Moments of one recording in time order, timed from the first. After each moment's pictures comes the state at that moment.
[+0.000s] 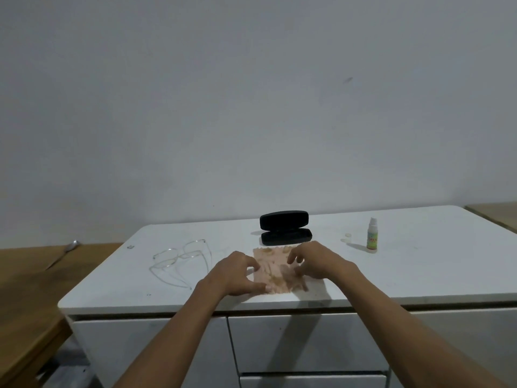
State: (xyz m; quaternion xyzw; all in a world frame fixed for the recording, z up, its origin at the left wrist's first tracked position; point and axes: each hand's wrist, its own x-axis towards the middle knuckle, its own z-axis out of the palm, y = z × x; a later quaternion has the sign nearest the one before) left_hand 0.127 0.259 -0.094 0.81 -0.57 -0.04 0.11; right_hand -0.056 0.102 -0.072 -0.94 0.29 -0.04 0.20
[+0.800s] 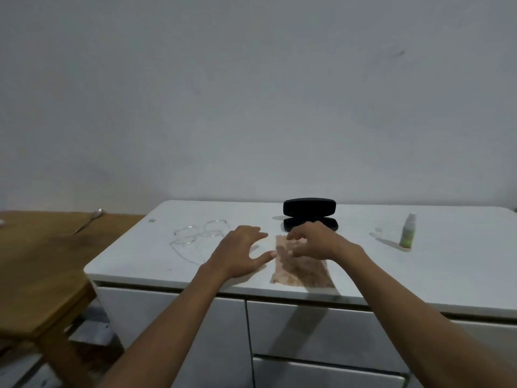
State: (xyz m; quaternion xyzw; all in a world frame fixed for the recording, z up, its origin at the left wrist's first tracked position) left_hand 0.154 0.284 -0.099 0.79 -0.57 0.07 0.21; right_hand -0.005 0.110 -0.063 -0.95 0.23 -0.06 0.20
